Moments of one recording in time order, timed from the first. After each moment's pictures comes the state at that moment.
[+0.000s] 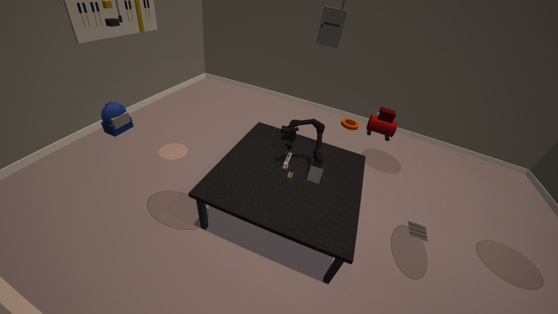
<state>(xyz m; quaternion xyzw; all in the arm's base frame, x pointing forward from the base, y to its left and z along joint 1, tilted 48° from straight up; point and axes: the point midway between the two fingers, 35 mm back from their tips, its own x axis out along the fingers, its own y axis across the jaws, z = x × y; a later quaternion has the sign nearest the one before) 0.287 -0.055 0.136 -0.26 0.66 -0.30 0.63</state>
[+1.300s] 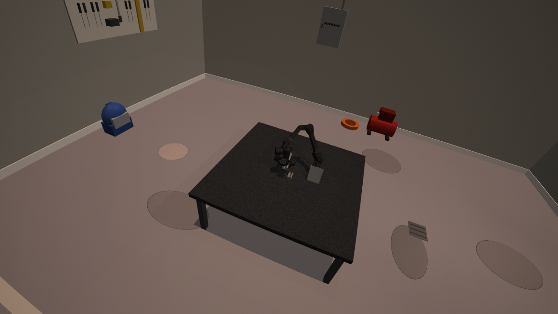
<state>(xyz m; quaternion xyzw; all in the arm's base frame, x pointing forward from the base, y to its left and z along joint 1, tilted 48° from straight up) 0.280 -0.031 -0.051 -0.62 0.69 0.24 0.27</state>
